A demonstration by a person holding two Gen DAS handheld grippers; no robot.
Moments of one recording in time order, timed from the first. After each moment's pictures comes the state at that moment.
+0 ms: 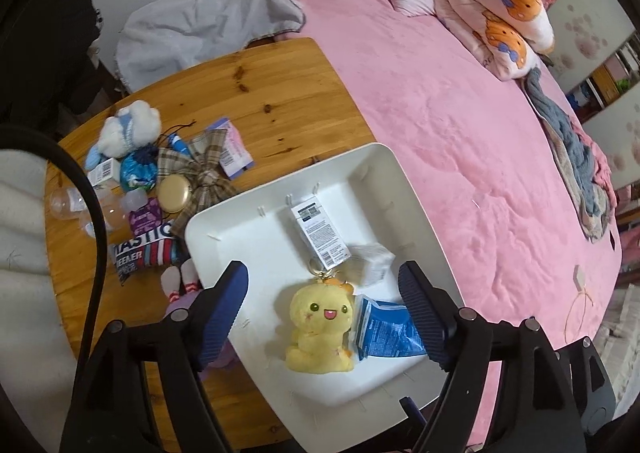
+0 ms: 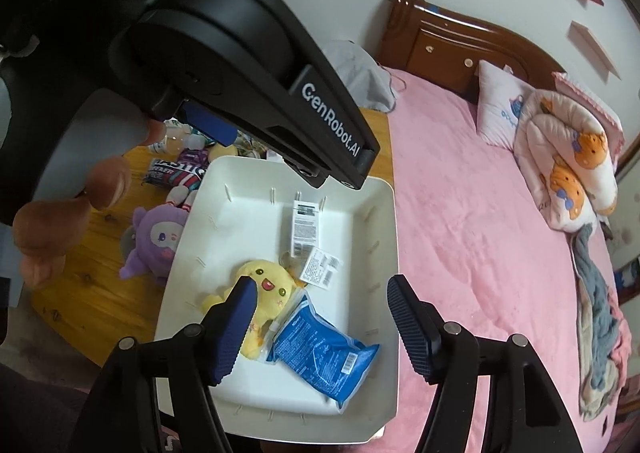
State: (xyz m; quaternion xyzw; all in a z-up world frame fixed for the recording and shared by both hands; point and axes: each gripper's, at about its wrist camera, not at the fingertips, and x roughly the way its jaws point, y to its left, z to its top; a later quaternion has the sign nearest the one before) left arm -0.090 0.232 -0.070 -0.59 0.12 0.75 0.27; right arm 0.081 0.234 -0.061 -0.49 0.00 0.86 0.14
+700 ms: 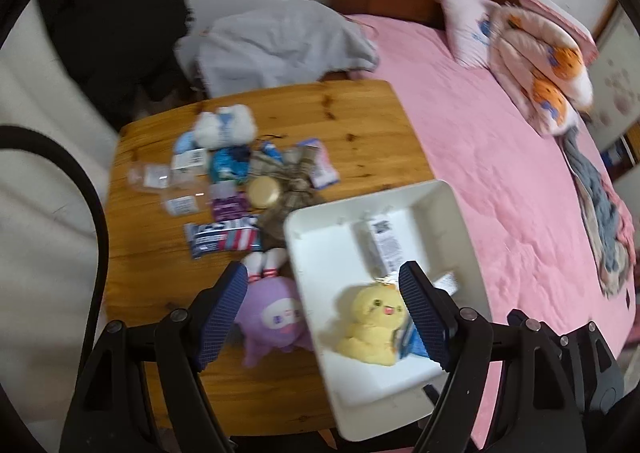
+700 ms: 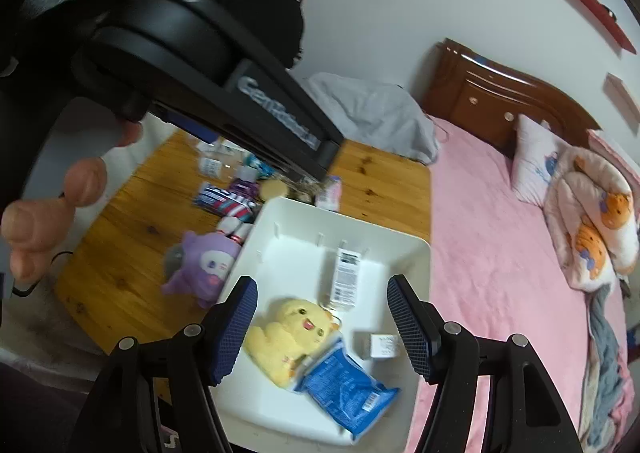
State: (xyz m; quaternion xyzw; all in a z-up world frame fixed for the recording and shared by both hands) left arm -0.087 0.147 -0.025 -0.55 0.08 0.81 0.17; right arm 0.073 0.205 -0.032 -0.44 -0.04 0.90 0.06
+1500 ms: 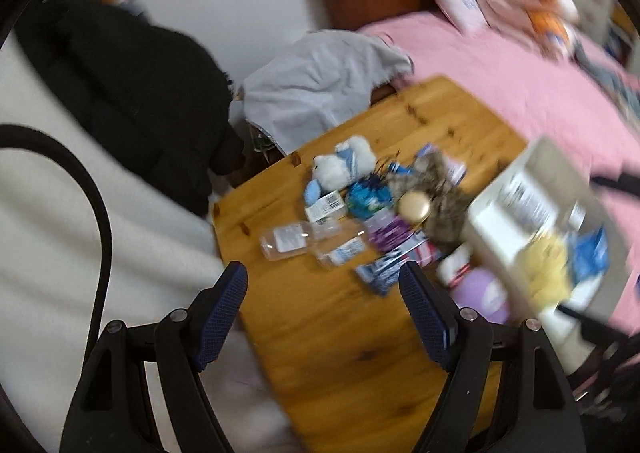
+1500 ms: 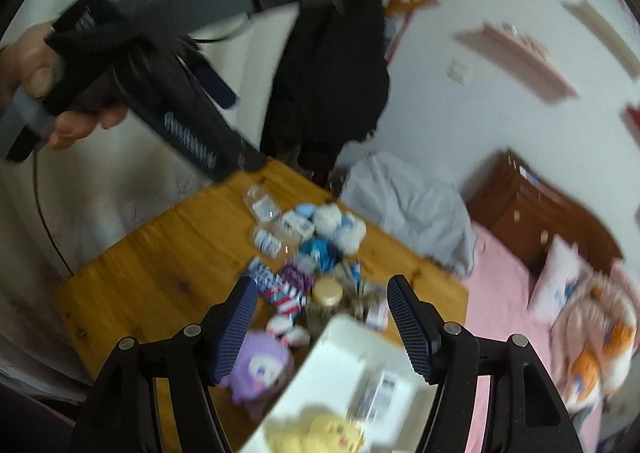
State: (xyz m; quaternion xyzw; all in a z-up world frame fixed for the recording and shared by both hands) left arm -0.164 0.014 -0.024 -0.44 0.31 0.82 0.21; right arm -0.016 0.095 -0.013 -0.34 -0.18 0.92 -0.03
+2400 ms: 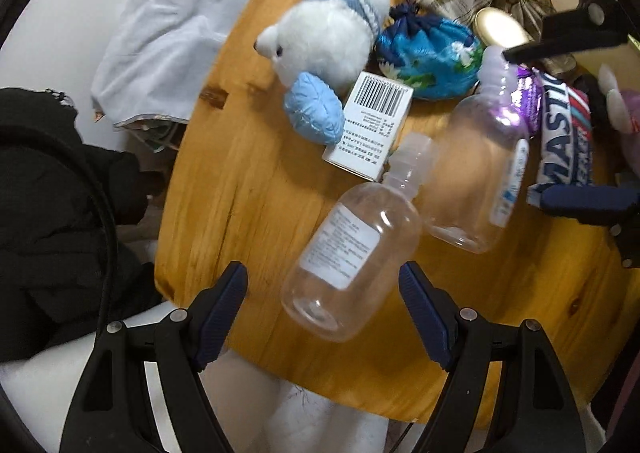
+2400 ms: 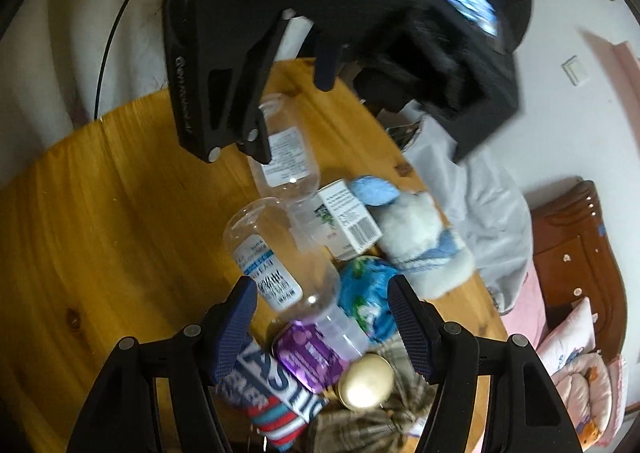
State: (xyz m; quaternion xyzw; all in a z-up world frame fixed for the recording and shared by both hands) left arm -0.336 0.011 -0.222 -0.48 0.52 0.60 0.38; right arm -0.242 0.042 -0.201 -0.48 -0.31 0.82 -0.06
